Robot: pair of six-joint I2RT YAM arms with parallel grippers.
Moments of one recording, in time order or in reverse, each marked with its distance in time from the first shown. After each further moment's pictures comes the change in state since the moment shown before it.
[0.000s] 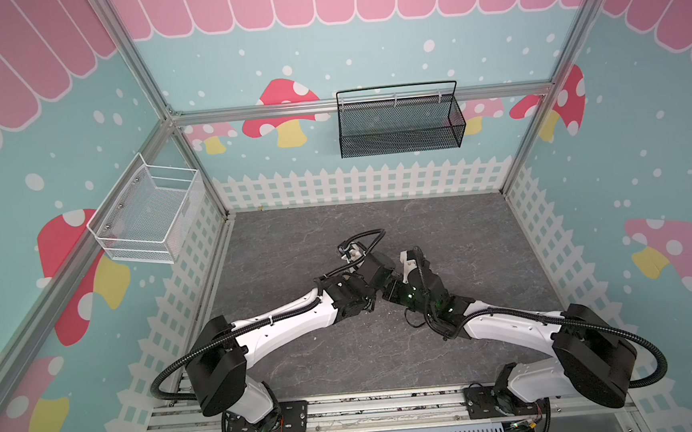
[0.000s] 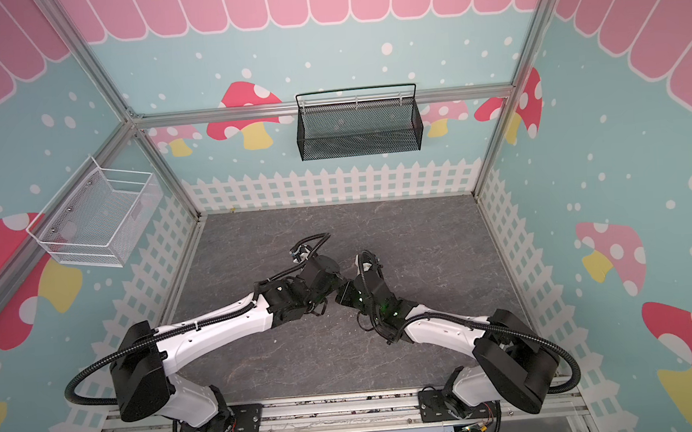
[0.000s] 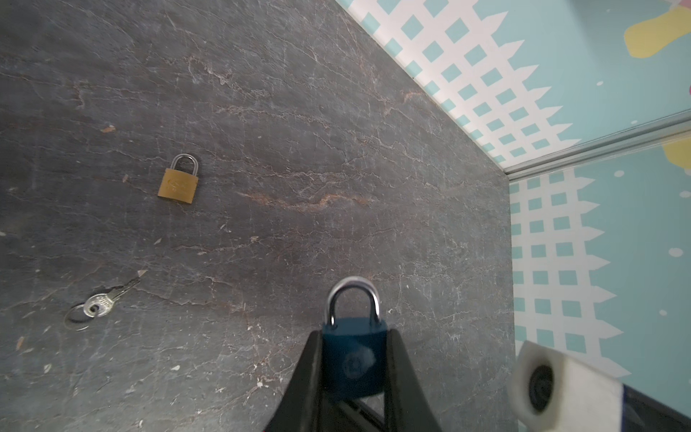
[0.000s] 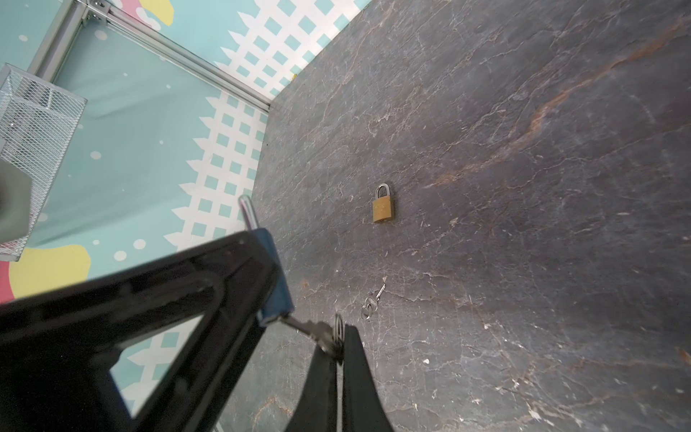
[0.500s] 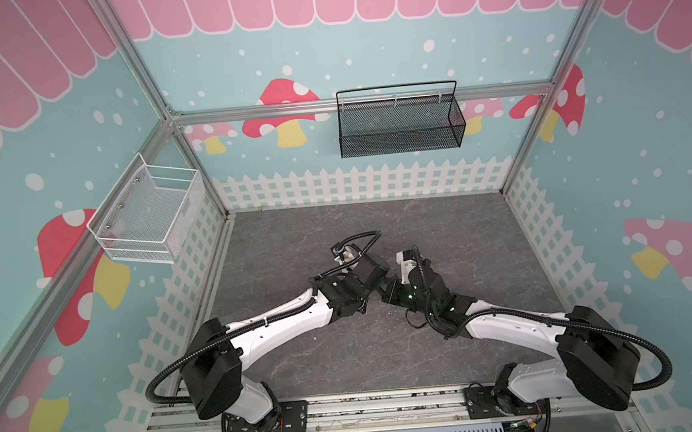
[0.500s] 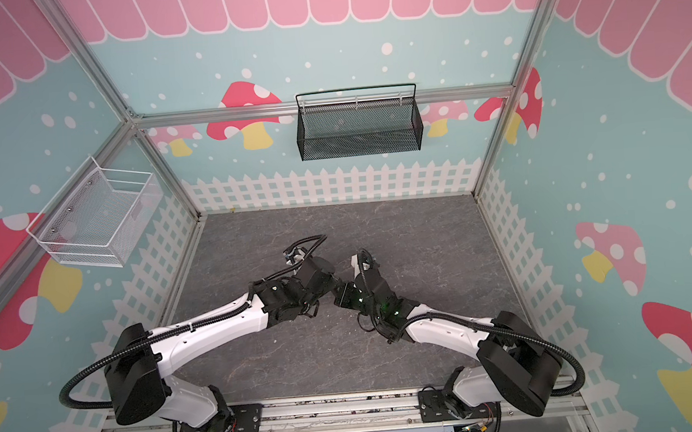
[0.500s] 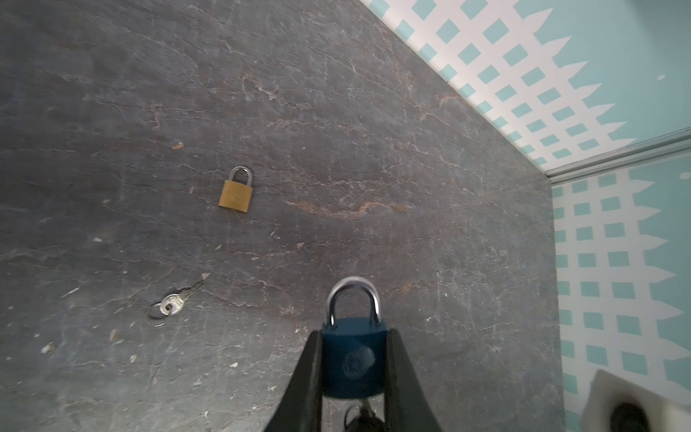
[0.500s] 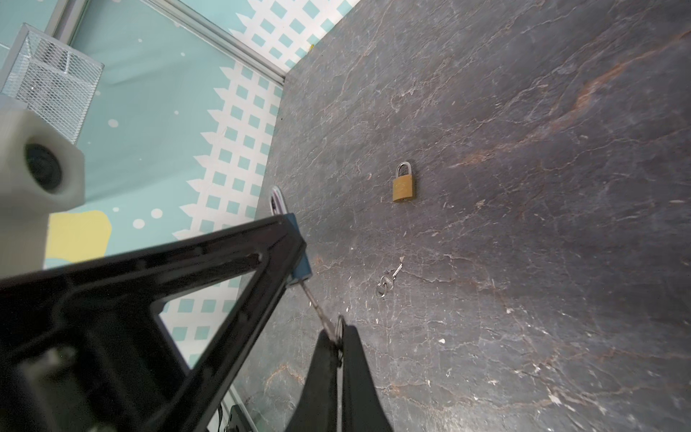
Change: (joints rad) left arm 0.028 -0.026 -0.019 -0.108 -0.035 0.024; right arm -0.002 -0.021 0.006 -0.021 -0.105 -0.040
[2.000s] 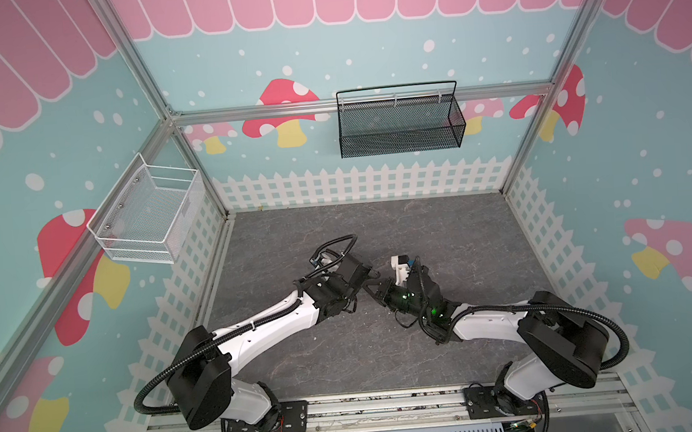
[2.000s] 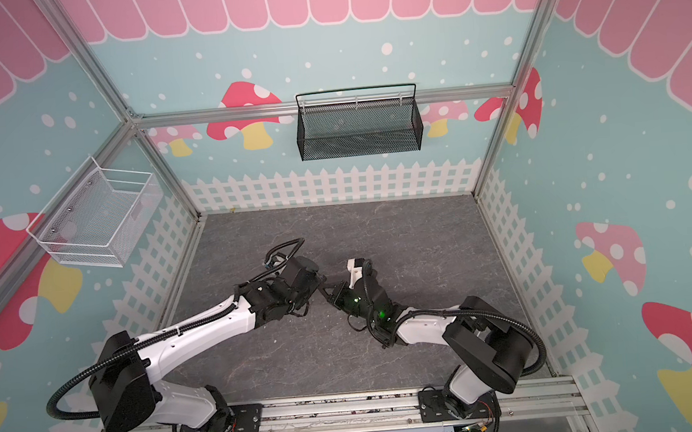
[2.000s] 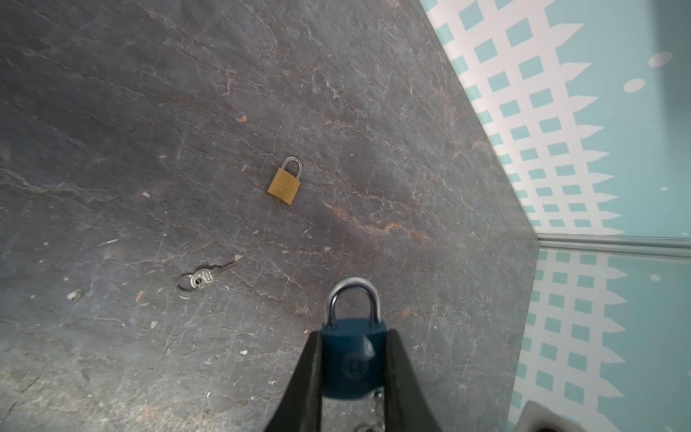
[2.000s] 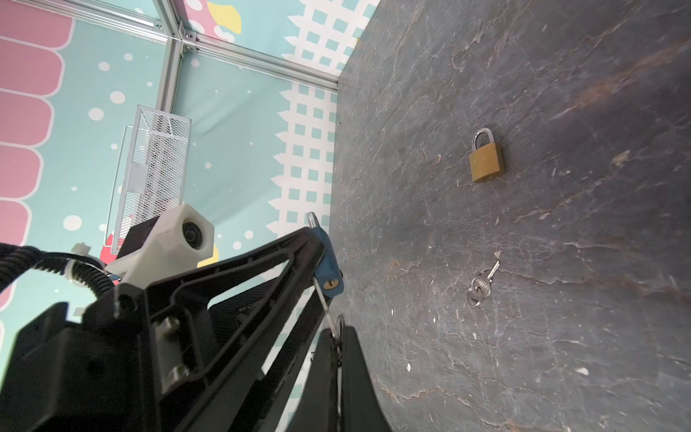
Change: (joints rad) left arm 0.090 -0.077 -0.097 0.013 0.061 -0.246; right arm 0.021 0.180 -0.070 0.438 -0.064 0.339
